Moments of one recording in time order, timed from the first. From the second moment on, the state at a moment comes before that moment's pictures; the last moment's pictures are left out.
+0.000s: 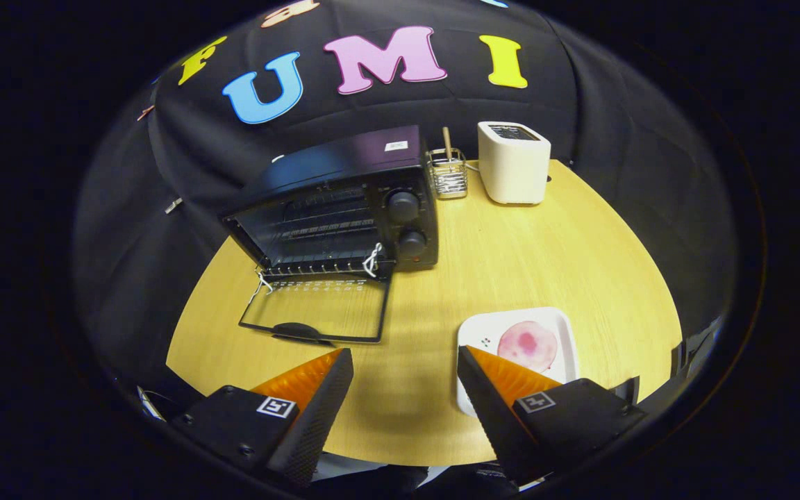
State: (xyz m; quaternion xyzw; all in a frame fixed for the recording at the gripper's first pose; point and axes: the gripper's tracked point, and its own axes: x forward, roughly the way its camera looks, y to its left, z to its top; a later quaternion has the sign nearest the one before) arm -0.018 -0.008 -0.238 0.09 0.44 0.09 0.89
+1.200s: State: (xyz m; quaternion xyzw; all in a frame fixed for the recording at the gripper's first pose) arm -0.039 -0.170 -0.357 0.09 0.56 0.08 0.82
